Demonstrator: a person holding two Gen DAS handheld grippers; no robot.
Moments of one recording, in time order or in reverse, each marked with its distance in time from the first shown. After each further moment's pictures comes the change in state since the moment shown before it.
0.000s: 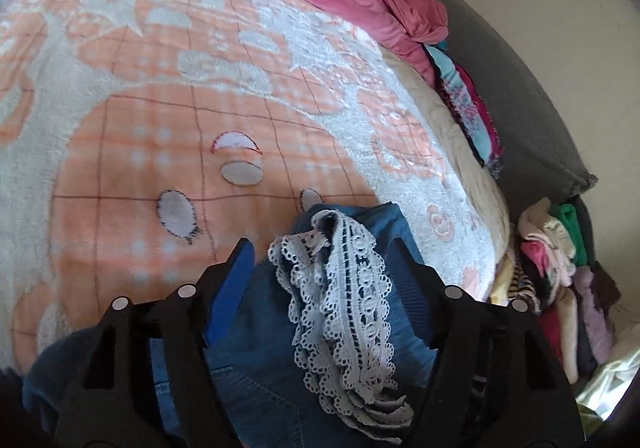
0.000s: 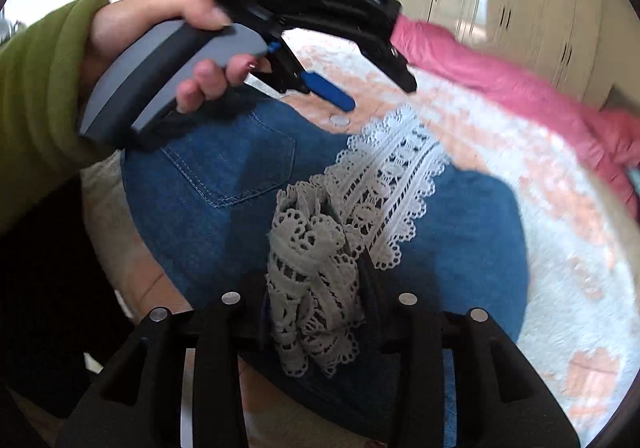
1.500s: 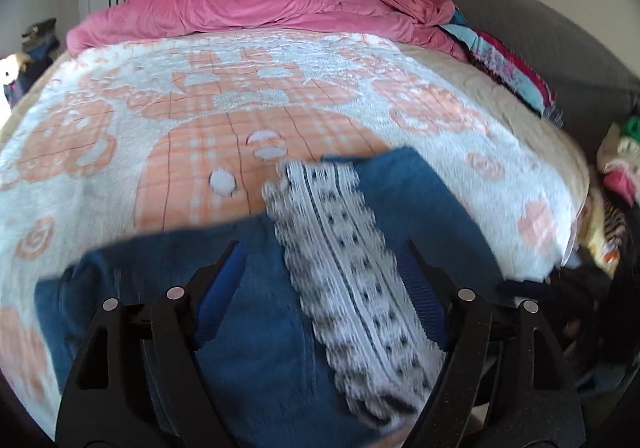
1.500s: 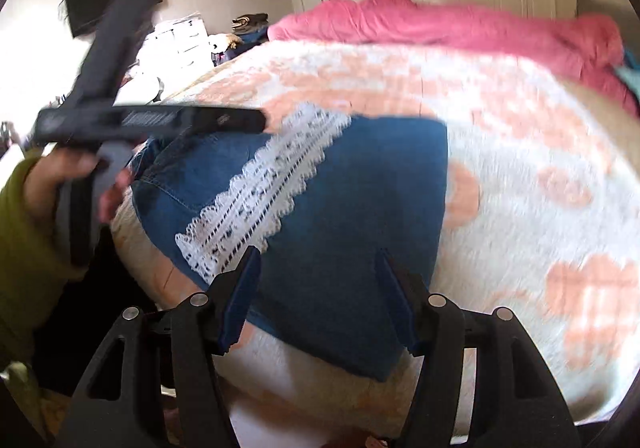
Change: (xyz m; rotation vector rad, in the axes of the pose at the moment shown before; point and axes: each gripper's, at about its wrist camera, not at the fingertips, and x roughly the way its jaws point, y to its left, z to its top) left arm -0.033 -0.067 -0.097 0.305 -0.142 0.401; right arm -0.058 -0.088 -0.035 0.335 0.031 0.129
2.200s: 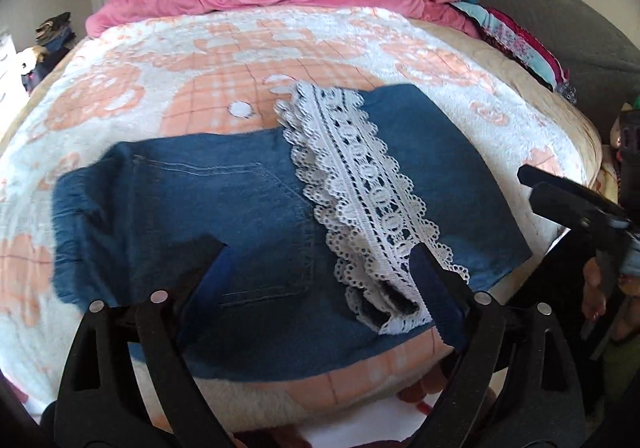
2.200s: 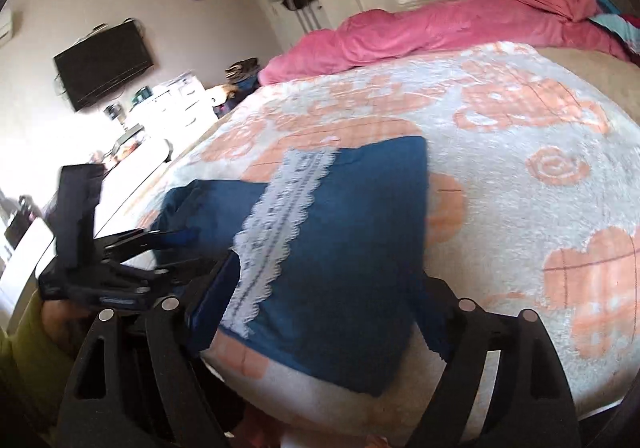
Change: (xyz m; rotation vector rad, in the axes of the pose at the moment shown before) left arm -0.024 -0.006 -0.053 -0.016 0.046 0.076; right arm -0.011 -0.020 -0.002 0.188 -0.134 0.094
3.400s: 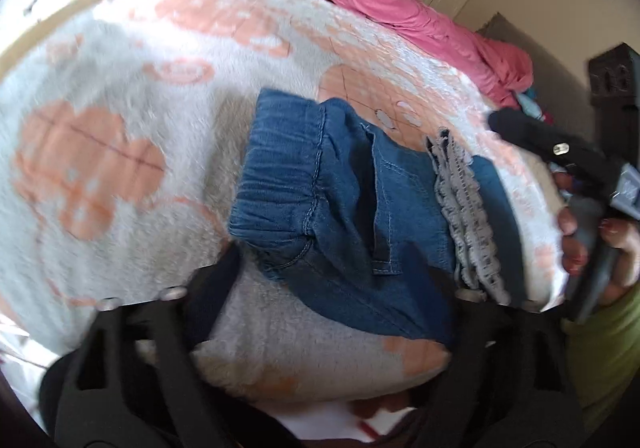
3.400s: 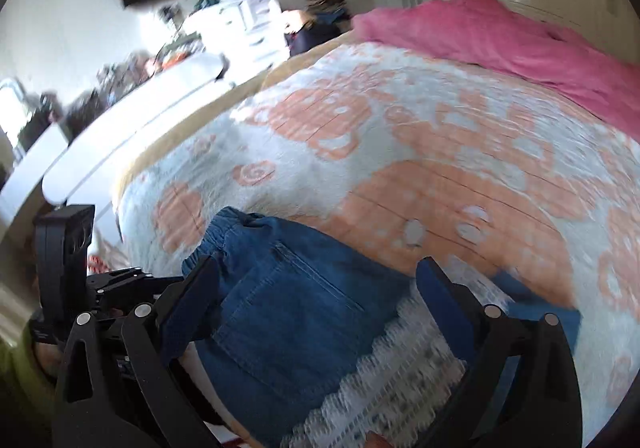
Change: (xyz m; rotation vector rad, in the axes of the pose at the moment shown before) left arm -0.030 0.140 -0.039 -0.443 -0.020 -0.071; right arm 0.155 0.158 0.111 -0.386 0.291 0.134
